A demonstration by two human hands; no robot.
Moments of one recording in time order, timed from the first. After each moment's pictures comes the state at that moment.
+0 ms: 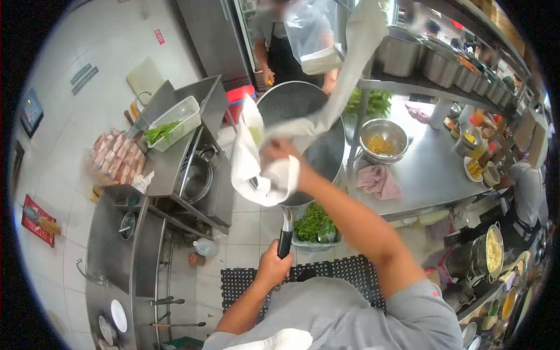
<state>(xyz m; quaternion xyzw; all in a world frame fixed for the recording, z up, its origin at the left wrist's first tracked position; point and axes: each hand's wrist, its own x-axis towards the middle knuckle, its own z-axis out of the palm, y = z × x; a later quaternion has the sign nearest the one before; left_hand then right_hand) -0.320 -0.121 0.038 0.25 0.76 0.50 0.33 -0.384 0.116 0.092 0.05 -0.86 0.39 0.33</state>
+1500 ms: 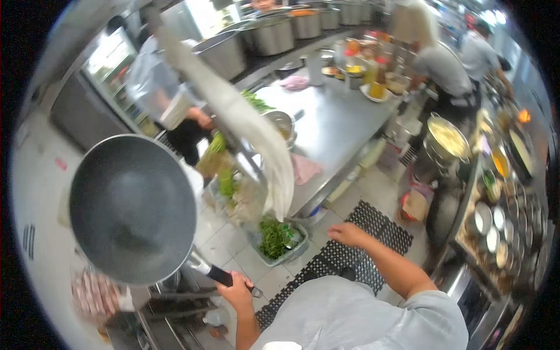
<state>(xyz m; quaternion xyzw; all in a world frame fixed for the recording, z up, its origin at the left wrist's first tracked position) -0.323 -0.077 0.024 0.27 0.61 0.70 0.24 -0.031 0.086 -0.098 -0.47 -0.76 0.42 0.16</state>
